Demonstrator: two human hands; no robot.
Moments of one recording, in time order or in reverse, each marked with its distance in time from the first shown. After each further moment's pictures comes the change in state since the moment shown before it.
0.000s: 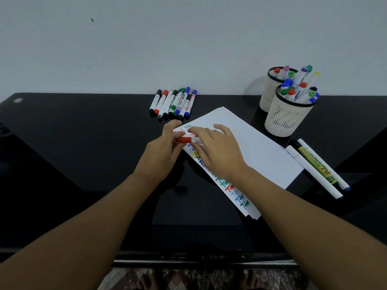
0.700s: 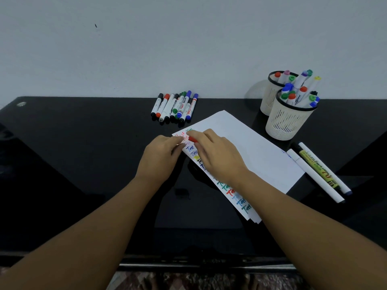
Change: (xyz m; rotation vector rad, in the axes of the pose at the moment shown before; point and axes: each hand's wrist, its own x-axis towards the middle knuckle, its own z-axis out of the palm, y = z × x) left_hand 0.005 -0.014 0.006 0.266 0.129 0.039; right_hand 0.001 -0.002 -0.003 0.129 -0.064 0.024
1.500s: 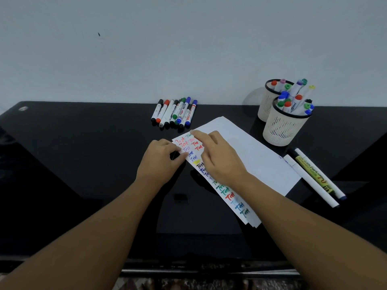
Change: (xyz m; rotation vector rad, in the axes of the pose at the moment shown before) left_hand 0.005 -0.009 0.006 0.008 -0.081 -0.109; right_hand -0.002 0.001 -0.012 0.227 -0.005 0.101
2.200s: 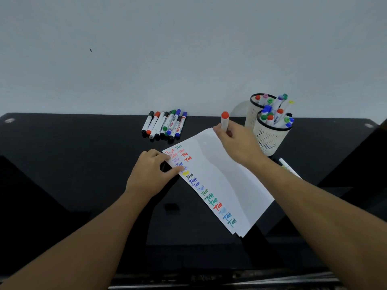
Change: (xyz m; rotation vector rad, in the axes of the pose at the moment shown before) left_hand 0.002 0.004 -0.001 -0.021 -0.040 -0.033; right_hand 0.031 0.018 -0.083 0.070 0.081 0.379
